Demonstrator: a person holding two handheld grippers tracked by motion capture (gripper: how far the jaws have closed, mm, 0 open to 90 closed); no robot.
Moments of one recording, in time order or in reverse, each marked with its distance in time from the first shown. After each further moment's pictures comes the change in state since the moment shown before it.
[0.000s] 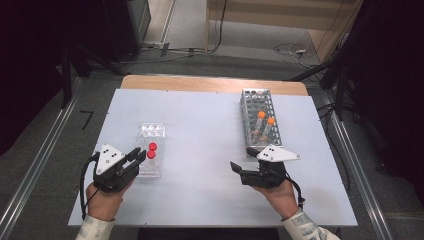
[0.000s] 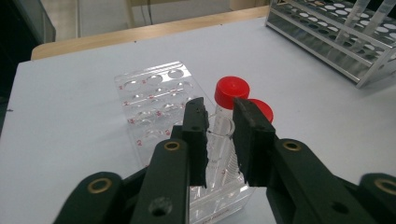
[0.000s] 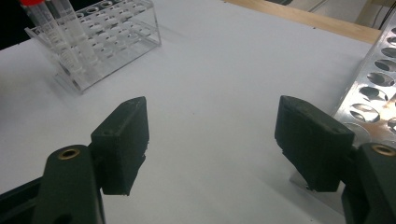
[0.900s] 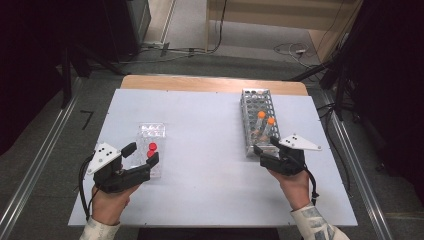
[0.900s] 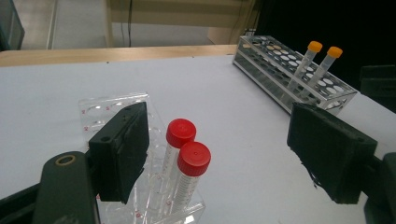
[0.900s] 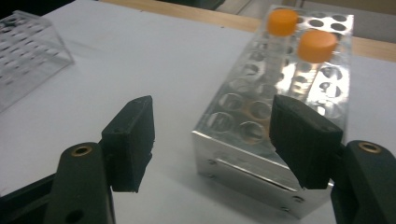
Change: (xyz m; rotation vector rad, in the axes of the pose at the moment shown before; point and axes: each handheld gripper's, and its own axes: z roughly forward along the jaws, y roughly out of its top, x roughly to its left) left arm -0.015 0.016 -0.012 -0.104 -0.098 -0.134; right arm -0.052 0.000 -0.015 -0.022 -0.233 0.129
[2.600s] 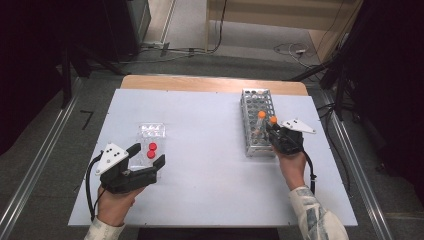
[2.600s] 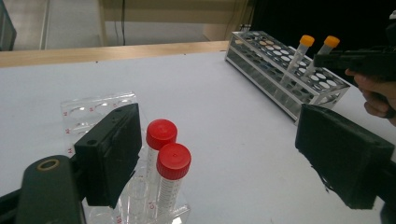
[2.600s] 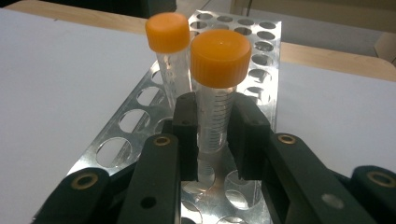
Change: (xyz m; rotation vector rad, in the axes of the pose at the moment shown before) left arm -0.011 -0.001 0.006 0.018 -0.015 0.022; right arm -0.043 0.008 0.053 -0.041 -0.175 0.019
